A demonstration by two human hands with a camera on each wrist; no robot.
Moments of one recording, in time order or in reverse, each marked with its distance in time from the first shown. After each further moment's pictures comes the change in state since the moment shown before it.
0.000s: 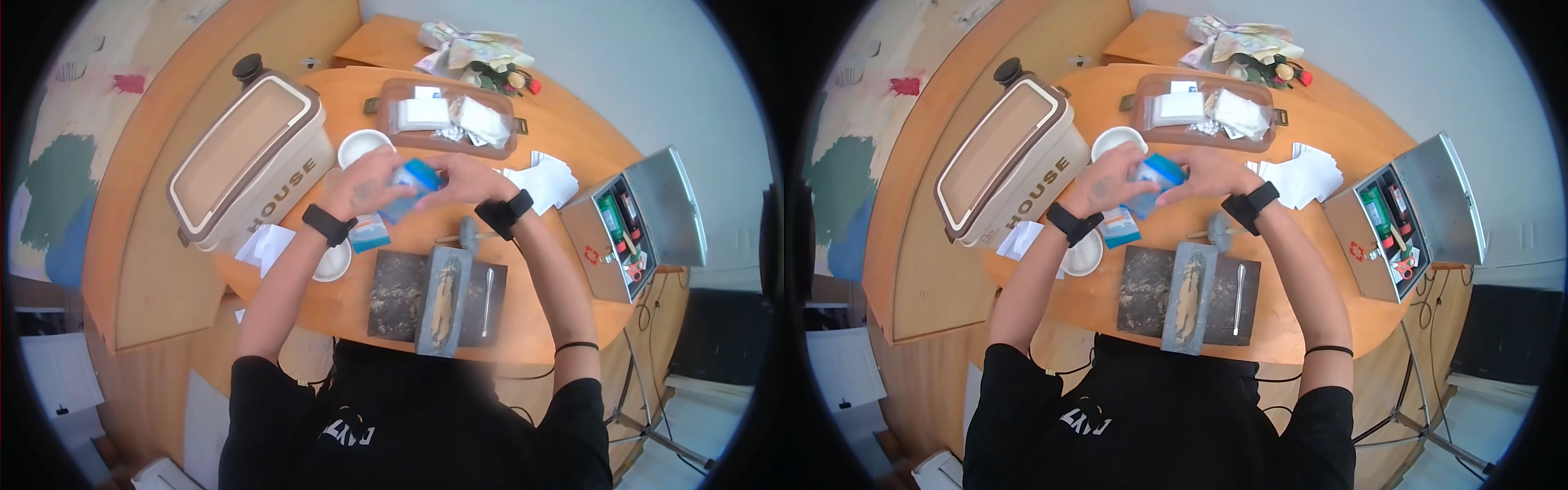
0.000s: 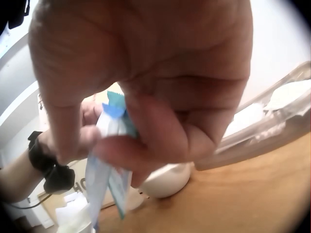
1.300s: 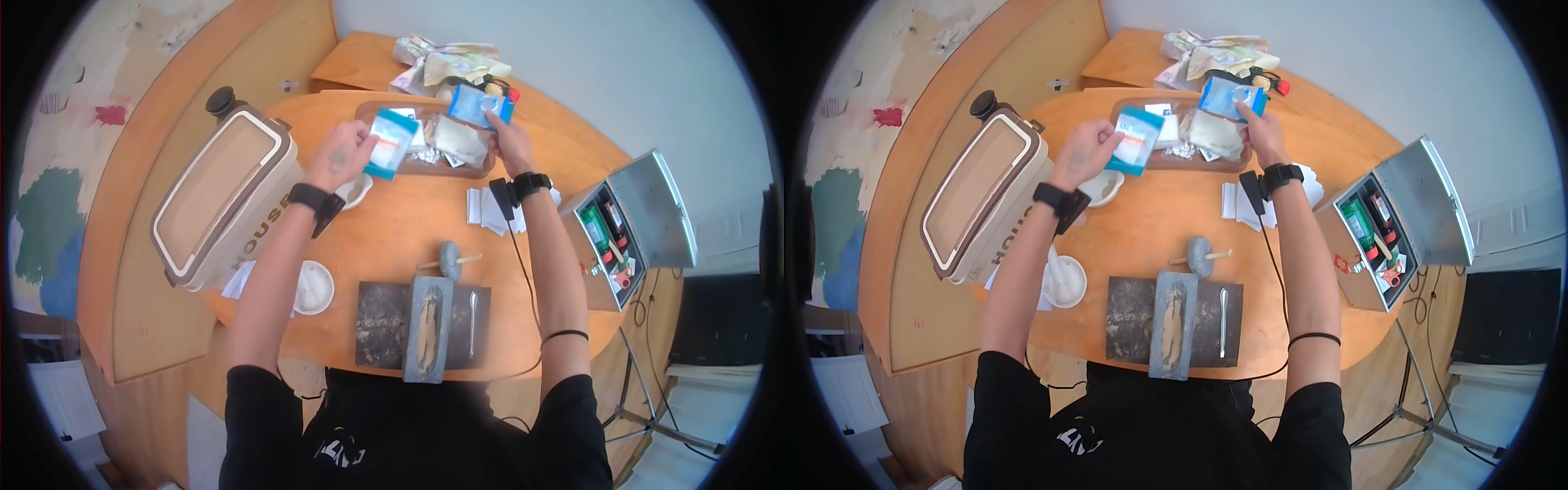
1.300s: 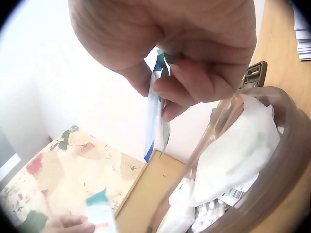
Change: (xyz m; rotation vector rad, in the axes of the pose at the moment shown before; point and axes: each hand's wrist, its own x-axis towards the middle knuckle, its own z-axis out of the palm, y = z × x) left_hand 0.076 -0.028 -0.020 -0.118 0.233 -0.167; right_hand -0.005 0.122 -0.102 0.747 0.955 0.367
